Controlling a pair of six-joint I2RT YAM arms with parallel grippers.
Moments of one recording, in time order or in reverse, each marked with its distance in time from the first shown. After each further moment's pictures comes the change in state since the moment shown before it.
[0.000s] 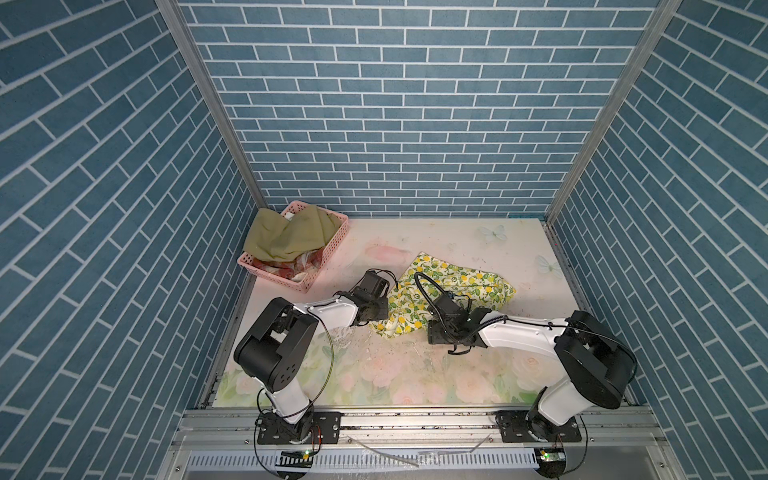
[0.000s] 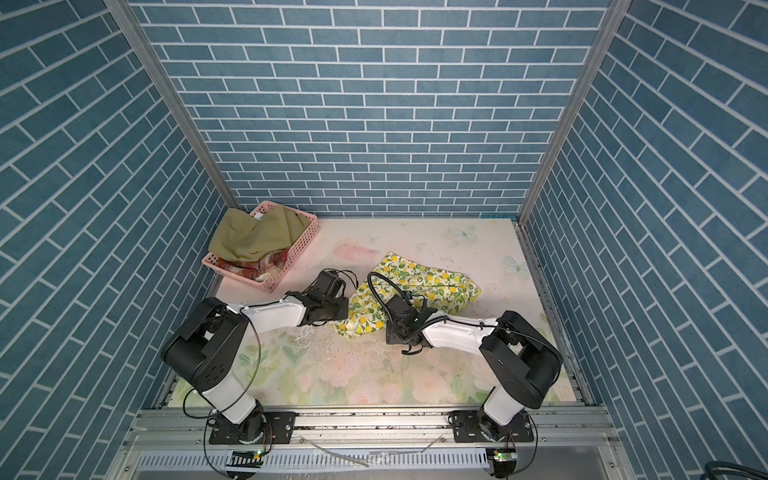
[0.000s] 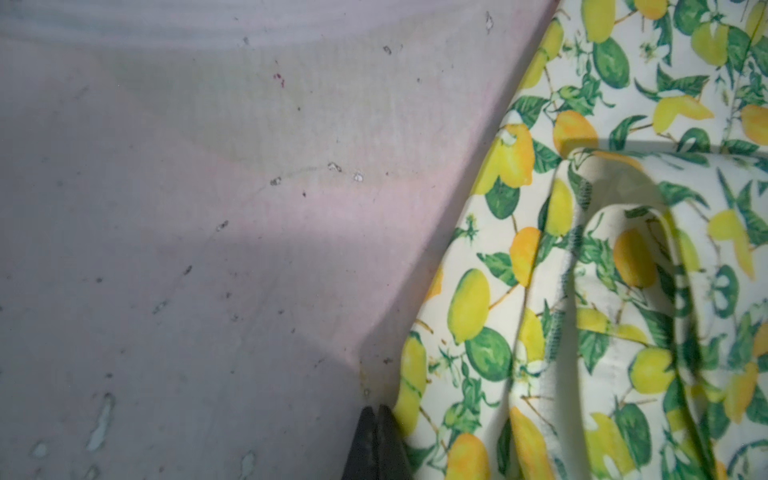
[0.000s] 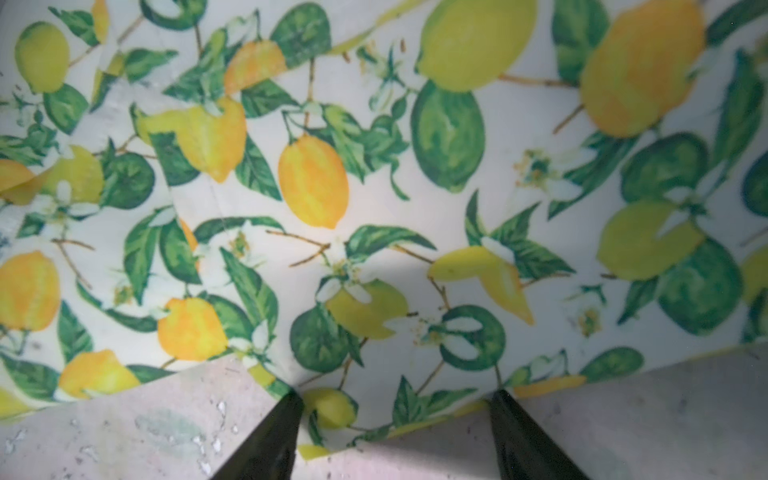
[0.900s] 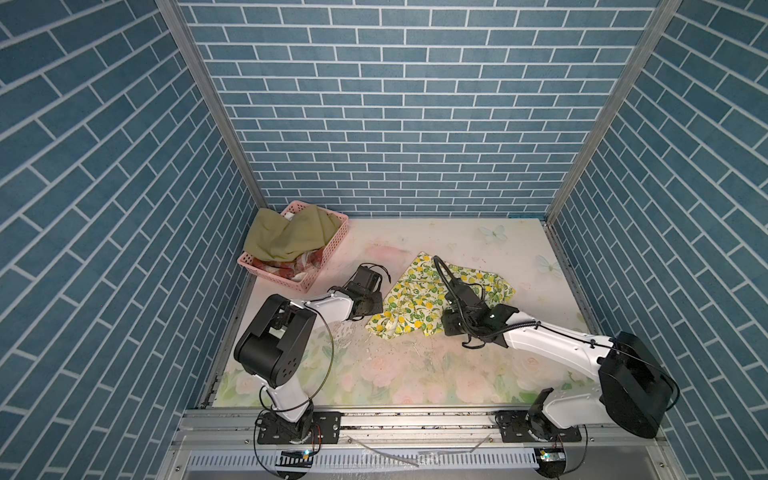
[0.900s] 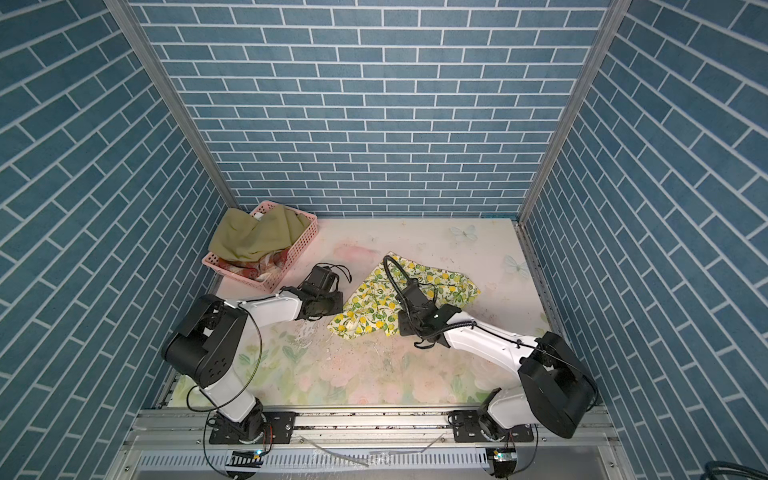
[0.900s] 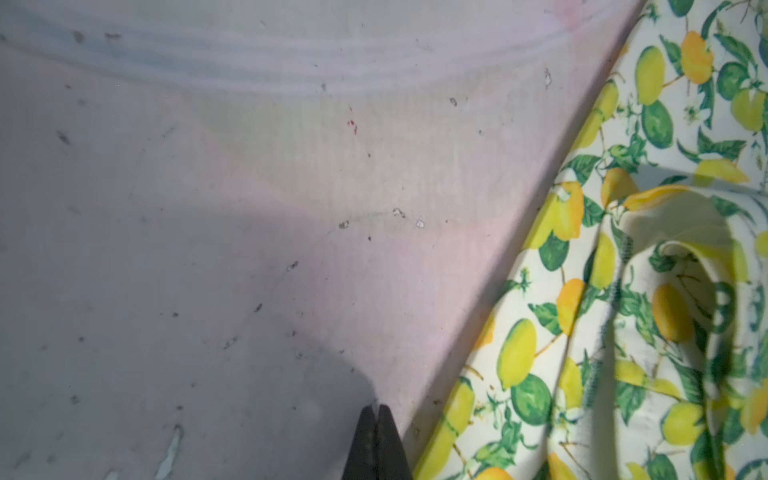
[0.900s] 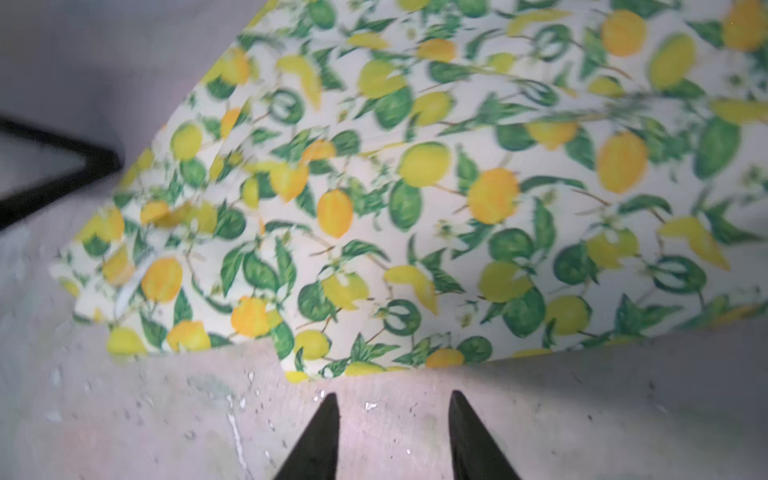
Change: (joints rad) left arm 0.074 0.018 0.027 -0.007 0.029 -0.002; right arm -0.053 -0.205 -0.021 -0.037 -0.003 -0.277
